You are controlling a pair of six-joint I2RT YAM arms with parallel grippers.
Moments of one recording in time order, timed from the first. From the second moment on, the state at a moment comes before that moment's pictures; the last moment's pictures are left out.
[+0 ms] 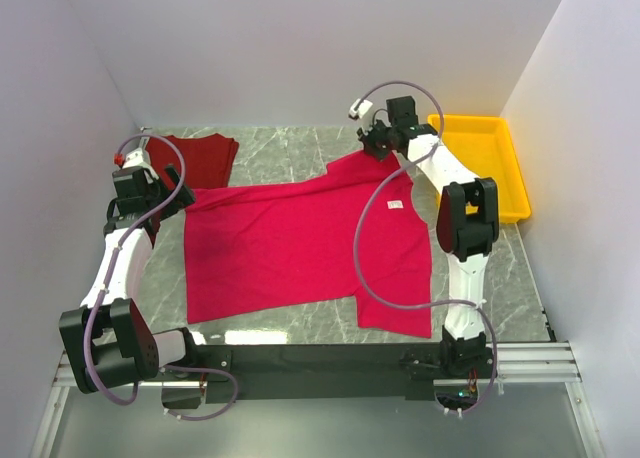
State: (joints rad) left arm 0.22 1.22 0.85 -0.21 0.11 -0.34; right arm 0.22 2.17 1.88 -0.47 -0.38 -0.61
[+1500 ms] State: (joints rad) left arm 0.22 1.14 0.77 -0.24 0.14 -0.34; right arm 0.18 2.24 1.86 -0.77 -0.59 -0.31
